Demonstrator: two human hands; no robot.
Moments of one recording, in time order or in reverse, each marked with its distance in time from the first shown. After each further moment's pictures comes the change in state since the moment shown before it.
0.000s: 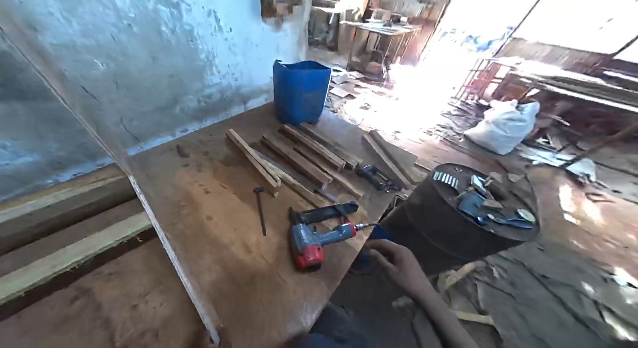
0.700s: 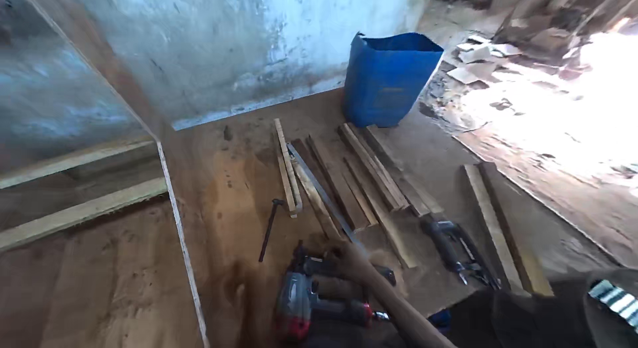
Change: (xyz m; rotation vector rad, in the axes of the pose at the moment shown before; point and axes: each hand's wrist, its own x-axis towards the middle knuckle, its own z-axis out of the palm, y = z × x) left_hand 0.080 0.217 0.094 0.029 0.089 -0.069; right_hand 0.353 0.032 0.071 -0.022 -0.801 -0.167
